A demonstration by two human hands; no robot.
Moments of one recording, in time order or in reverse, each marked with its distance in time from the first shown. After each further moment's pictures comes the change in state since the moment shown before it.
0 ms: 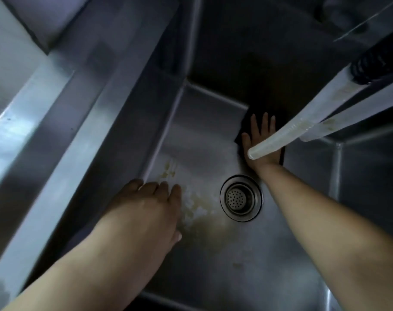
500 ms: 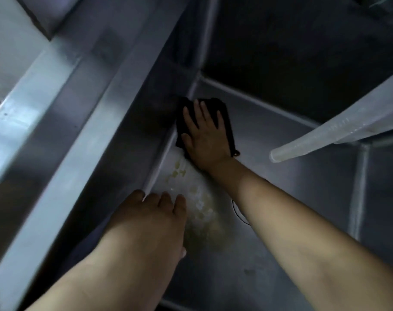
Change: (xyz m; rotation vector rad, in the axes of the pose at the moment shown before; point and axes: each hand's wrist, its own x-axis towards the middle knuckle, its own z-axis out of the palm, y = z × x) left_hand 0.006 0.004 0.016 0.097 -0.203 -0.044; right_hand -0.011 -0.150 0.004 0.064 0.065 -0.508
